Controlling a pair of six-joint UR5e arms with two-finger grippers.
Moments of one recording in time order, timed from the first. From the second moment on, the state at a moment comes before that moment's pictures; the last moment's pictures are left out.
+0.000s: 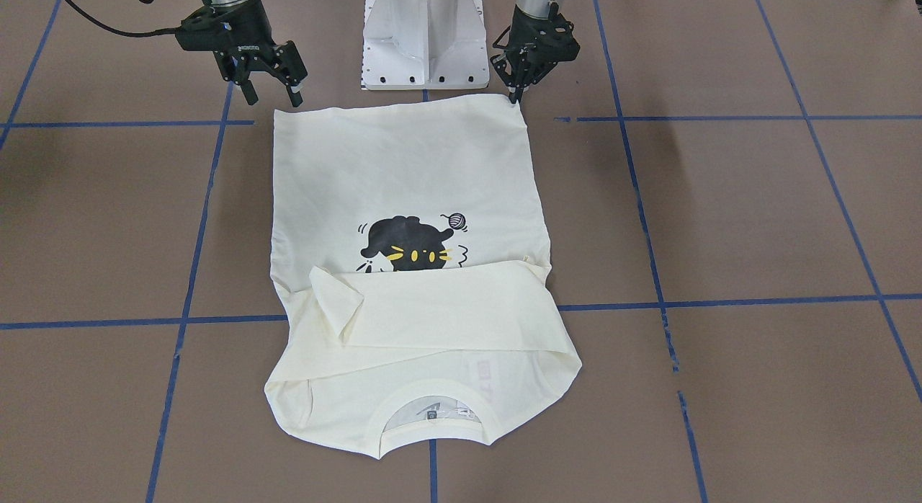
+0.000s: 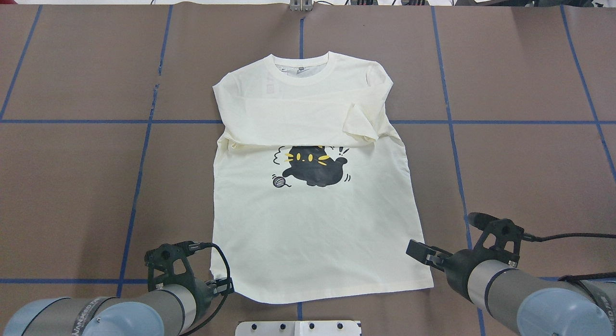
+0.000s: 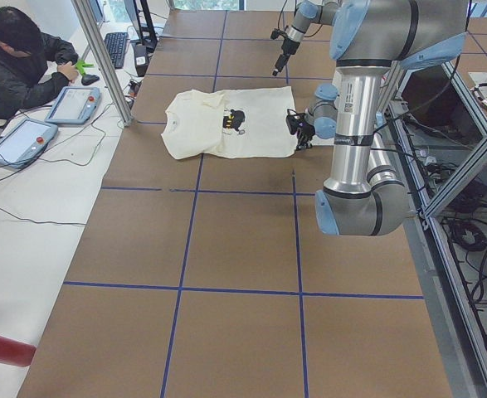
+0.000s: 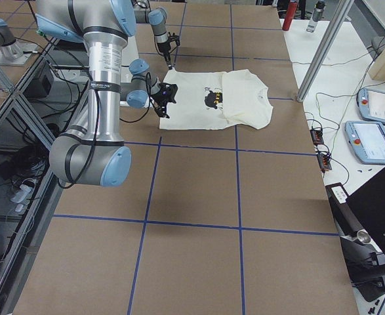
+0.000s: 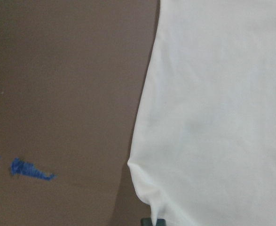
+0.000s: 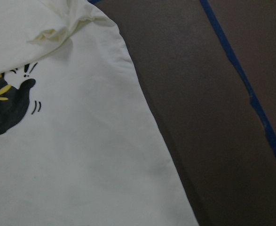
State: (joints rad) left arm -0.05 -1.78 -2.13 -1.72 -1.37 -1.77; right arm 0.06 -1.73 2.29 -1.25 1.24 1.82
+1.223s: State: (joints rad) left arm -0.04 -1.78 -2.14 -1.72 -1.33 -1.76; right arm -0.09 -1.70 2.16 -1.25 1.12 1.80
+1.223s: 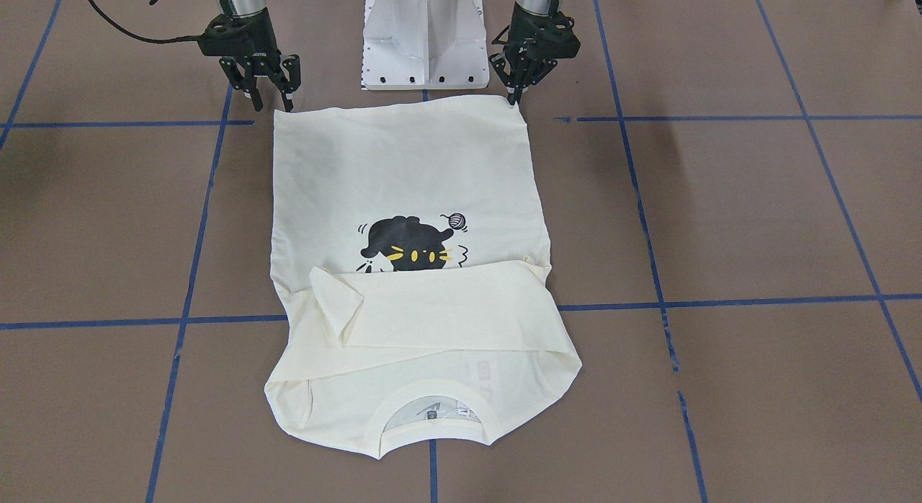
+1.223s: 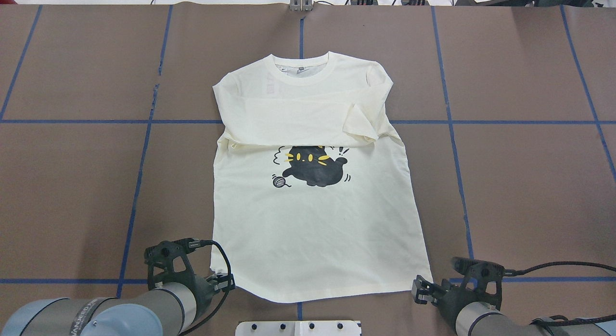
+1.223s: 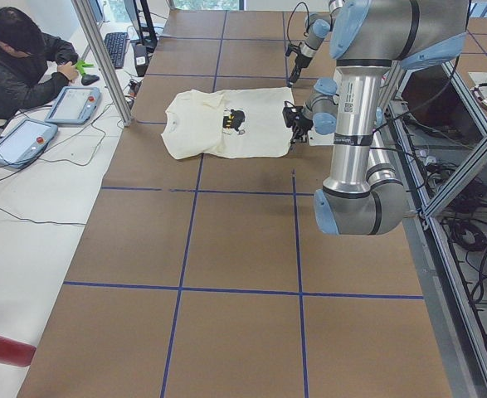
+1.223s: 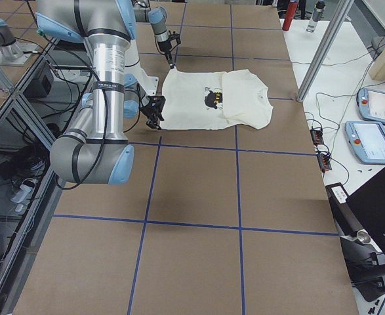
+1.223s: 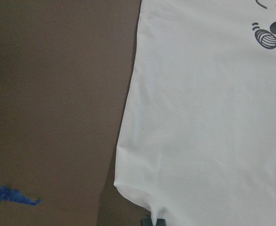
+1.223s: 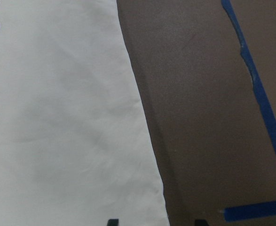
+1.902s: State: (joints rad) left arm -0.04 -1.78 -2.14 -1.72 -1.33 -1.76; right arm -0.08 -1.70 2.15 -1.26 1.11 1.80
